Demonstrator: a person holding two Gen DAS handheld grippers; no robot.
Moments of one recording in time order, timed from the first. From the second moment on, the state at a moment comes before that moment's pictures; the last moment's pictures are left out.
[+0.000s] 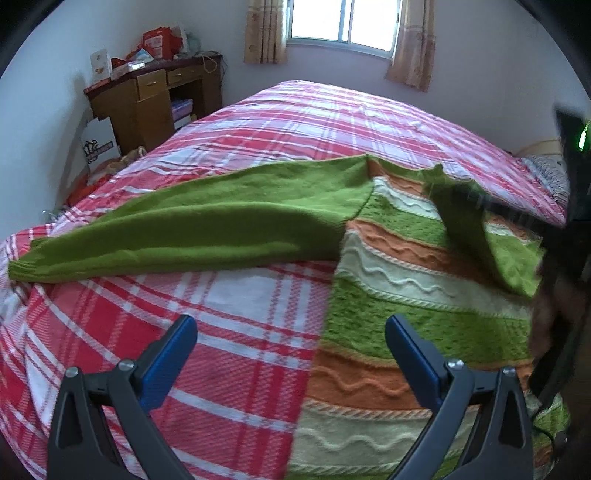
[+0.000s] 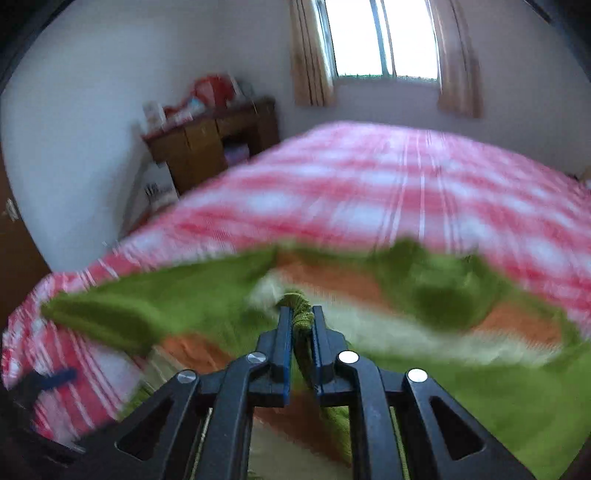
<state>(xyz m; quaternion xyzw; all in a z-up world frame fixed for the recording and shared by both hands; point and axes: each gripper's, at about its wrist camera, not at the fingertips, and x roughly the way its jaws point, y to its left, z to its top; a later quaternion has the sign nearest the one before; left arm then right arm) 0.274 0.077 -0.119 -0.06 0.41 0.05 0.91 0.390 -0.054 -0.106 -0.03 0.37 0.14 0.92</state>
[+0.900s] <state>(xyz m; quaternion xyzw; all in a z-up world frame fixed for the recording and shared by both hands) 0.381 -0.038 -0.130 -0.05 0.44 -0.07 0.89 0.269 -0.172 -0.129 -0.07 0.39 0.12 0.91</state>
